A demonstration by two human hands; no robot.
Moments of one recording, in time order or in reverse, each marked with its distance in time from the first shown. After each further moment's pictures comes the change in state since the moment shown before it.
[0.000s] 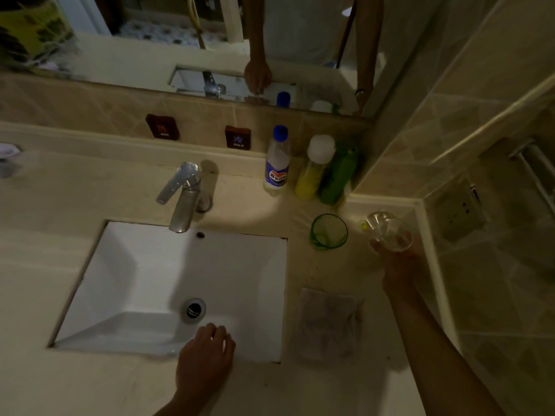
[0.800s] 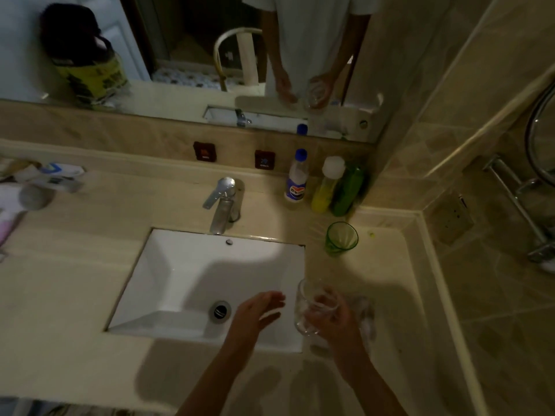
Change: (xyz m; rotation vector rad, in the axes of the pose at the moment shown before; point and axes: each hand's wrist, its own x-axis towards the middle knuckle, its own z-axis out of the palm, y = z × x) left_hand -0.009 0.054 -0.125 -1.487 -0.246 -0.216; right_hand -0.258 -0.026 0.002 0.104 -0.595 0.176
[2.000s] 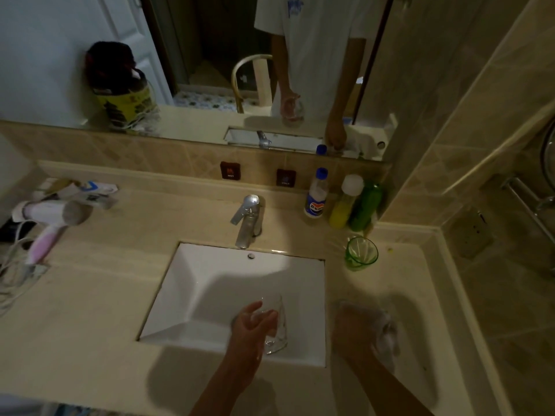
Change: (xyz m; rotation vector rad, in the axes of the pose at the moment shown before) left_hand -0.013 0.005 -0.050 -0.288 0.105 -0.066; right_hand 0.047 0.022 0.027 -0.995 0.237 0.234
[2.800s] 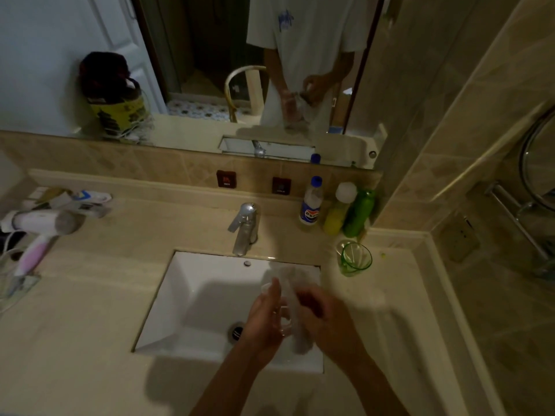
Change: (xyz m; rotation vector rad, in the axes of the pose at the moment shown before) left_hand -0.009 0.054 0.045 -0.099 -0.247 -0.055; right_hand -0.125 -0.093 -0.087 0.519 -0.170 -0.703
